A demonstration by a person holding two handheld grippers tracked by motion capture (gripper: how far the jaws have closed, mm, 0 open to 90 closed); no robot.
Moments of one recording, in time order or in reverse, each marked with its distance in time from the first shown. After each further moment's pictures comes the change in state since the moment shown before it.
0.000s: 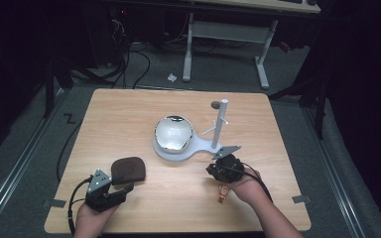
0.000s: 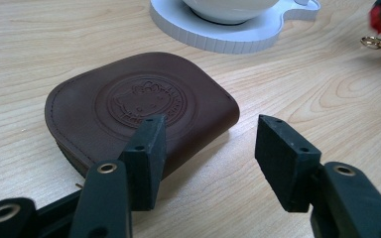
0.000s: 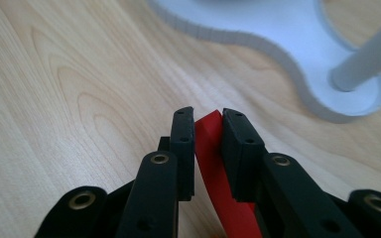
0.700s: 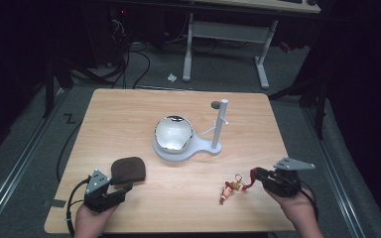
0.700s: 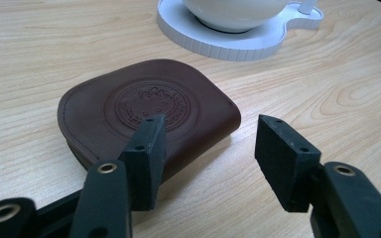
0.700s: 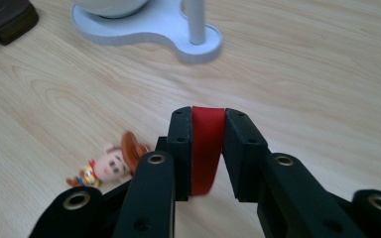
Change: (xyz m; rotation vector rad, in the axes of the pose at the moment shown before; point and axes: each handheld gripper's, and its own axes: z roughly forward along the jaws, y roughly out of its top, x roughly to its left) left arm -0.002 0.001 -0.006 -0.025 0.026 -0.017; right arm -0.044 -0.101 -0.102 -0.225 -0.114 0.275
